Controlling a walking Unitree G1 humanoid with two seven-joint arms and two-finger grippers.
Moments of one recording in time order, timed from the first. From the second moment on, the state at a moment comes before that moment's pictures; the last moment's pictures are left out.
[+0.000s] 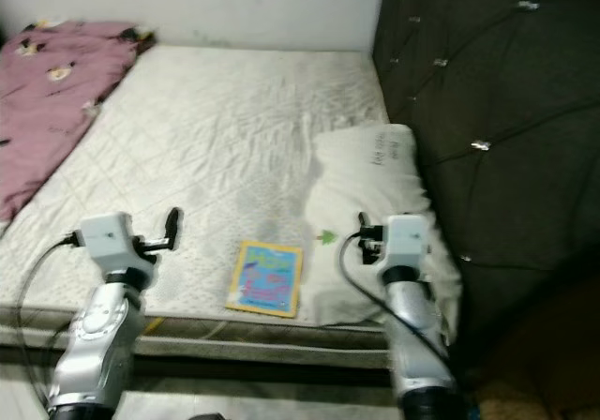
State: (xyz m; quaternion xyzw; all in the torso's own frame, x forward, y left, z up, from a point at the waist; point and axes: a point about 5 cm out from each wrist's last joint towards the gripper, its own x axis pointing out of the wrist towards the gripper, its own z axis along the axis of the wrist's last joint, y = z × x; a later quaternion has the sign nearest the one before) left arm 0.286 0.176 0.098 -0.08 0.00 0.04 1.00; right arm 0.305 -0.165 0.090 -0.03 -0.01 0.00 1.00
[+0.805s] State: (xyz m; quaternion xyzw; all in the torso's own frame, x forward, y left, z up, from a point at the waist) left arm 0.285 0.165 0.093 -0.10 0.01 0.03 0.99; right arm 0.299 -0.176 0.083 -0.04 0.01 0.00 1.00
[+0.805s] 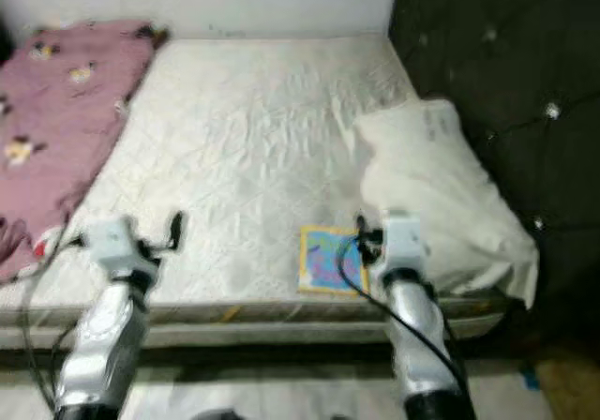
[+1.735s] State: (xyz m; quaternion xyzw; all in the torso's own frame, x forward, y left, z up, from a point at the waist) left arm 0.286 0.170 0.097 -0.09 0.01 0.02 1.00; right arm 0.302 -0.168 0.087 -0.04 0.00 0.02 1.00
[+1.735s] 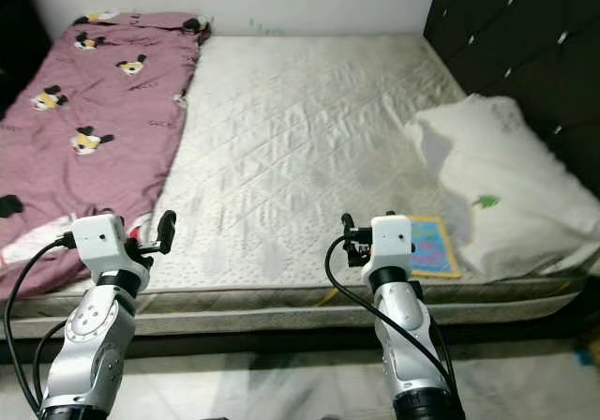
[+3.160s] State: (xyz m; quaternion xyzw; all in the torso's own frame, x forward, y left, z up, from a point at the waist) left arm 0.284 0.144 0.100 -0.11 -0.01 -0.04 0.99; right arm 0.299 -0.187 0.082 -0.05 0.01 -0.01 1.00
